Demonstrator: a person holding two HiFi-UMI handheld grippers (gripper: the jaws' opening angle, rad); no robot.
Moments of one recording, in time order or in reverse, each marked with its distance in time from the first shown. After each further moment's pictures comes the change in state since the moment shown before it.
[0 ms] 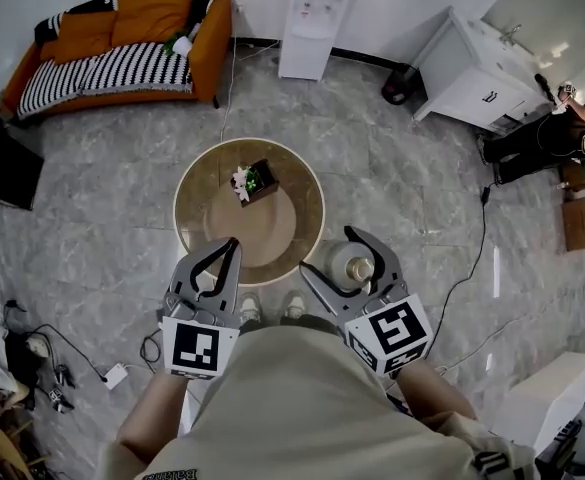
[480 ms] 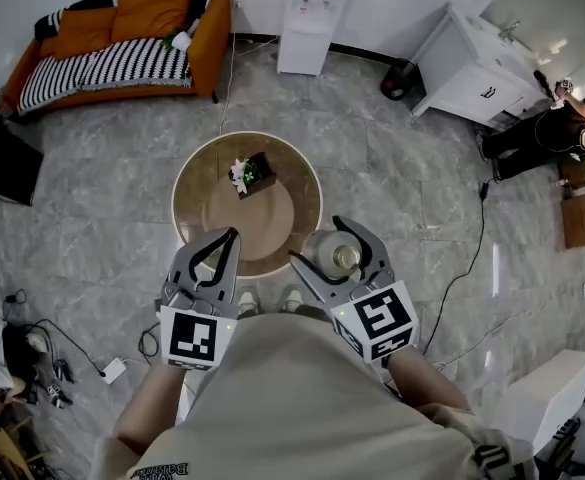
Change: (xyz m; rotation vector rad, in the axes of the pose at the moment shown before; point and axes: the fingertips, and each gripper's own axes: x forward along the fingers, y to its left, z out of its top) left arm -0.005 -0.013 0.005 0.003 -0.019 -0.002; right arm 0.001 0.008 -0.010 -0.020 0.008 0.015
